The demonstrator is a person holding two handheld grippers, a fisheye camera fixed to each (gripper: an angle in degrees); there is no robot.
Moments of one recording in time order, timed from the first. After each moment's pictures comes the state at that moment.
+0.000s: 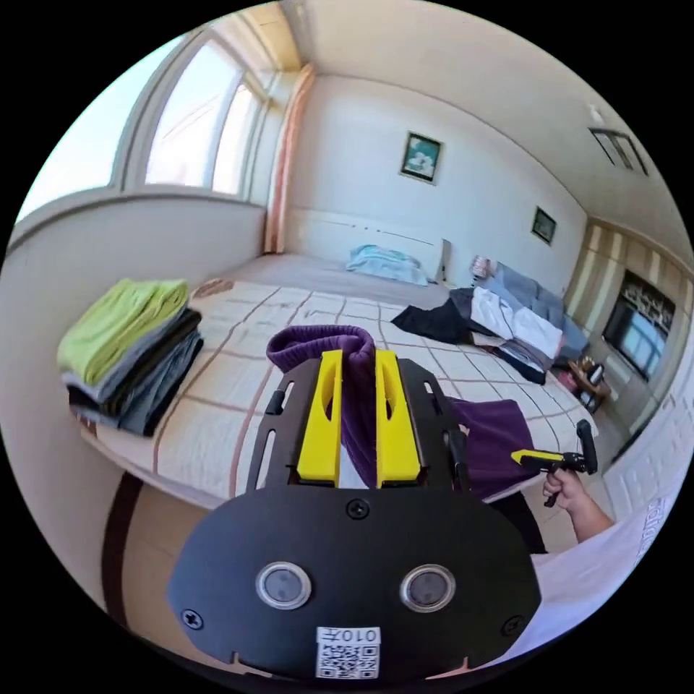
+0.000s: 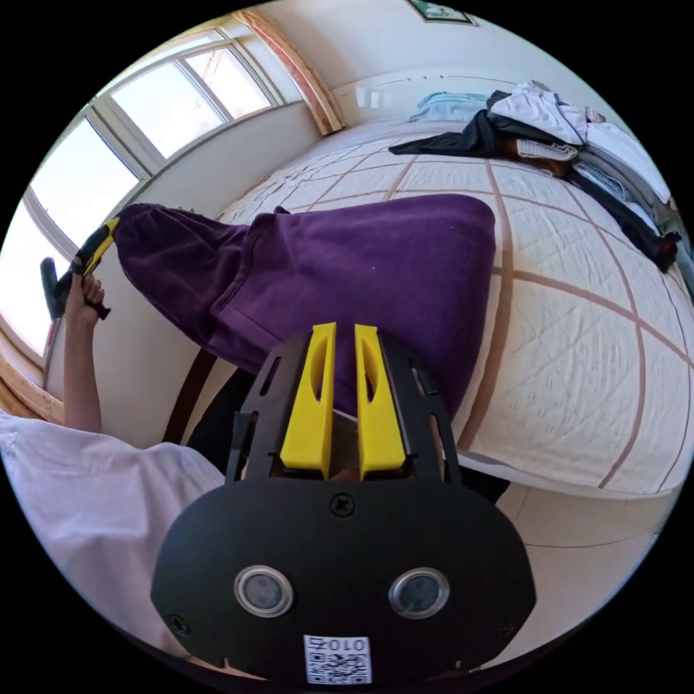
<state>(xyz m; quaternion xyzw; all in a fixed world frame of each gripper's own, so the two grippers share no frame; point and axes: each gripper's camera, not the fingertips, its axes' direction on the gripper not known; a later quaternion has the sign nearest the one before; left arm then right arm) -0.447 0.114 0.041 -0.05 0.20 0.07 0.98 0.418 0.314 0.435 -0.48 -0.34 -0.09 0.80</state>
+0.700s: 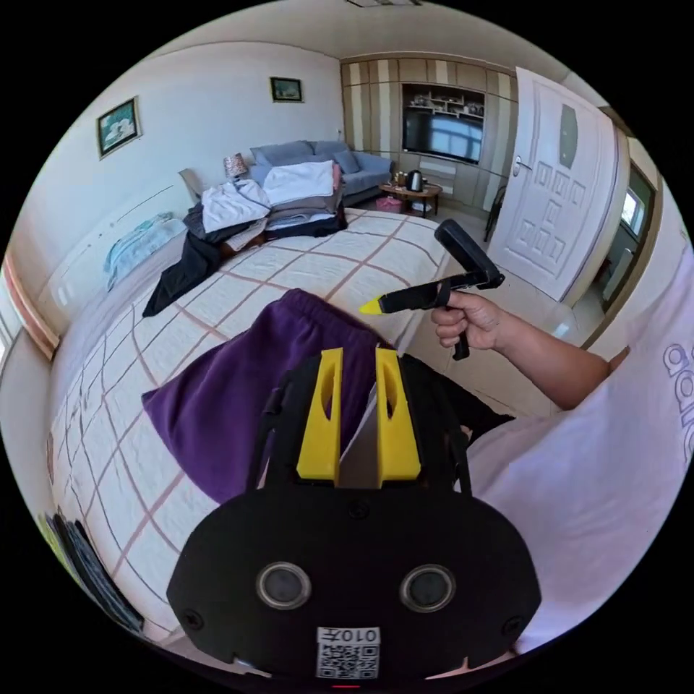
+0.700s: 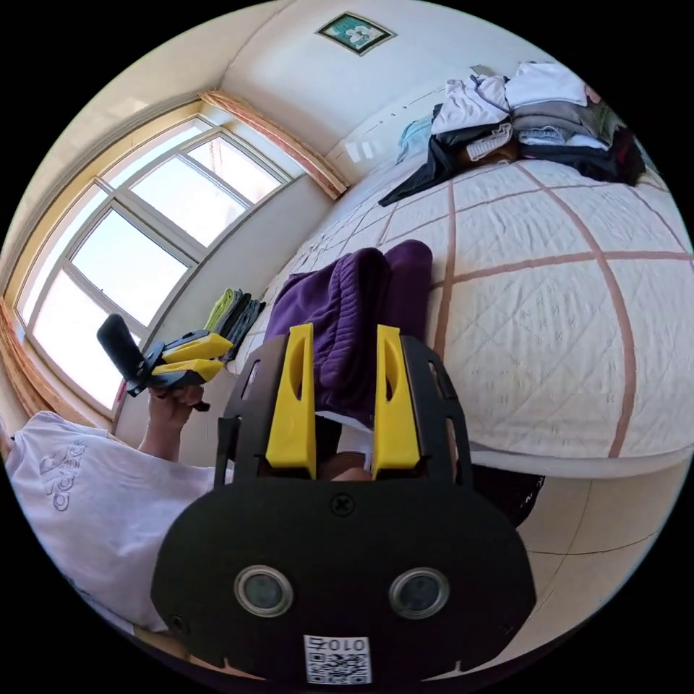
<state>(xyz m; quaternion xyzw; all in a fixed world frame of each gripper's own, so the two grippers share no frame) -0.127 0.198 0.038 -0.16 0.43 0.37 0.81 0.499 0.291 0.455 -0.45 -0.39 0.02 0.80</state>
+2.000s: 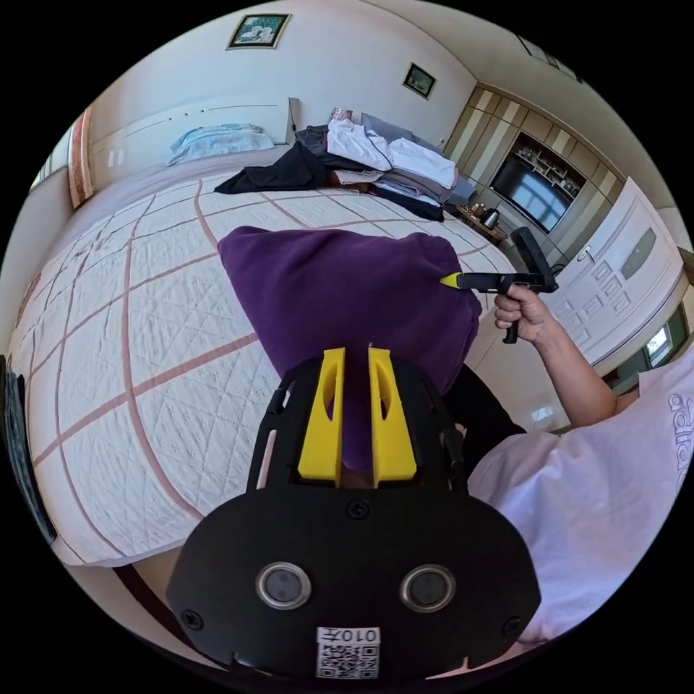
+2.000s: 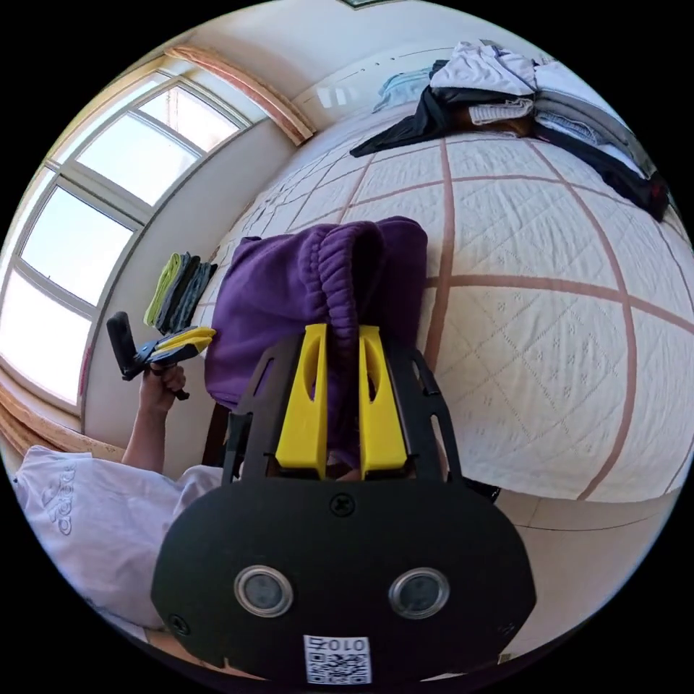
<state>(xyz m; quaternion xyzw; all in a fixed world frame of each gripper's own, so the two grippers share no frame) -0.188 0.230 0.148 -0.26 0.40 0.23 0.85 0.417 0.312 0.480 -0.52 -0.35 -0.05 0.78</state>
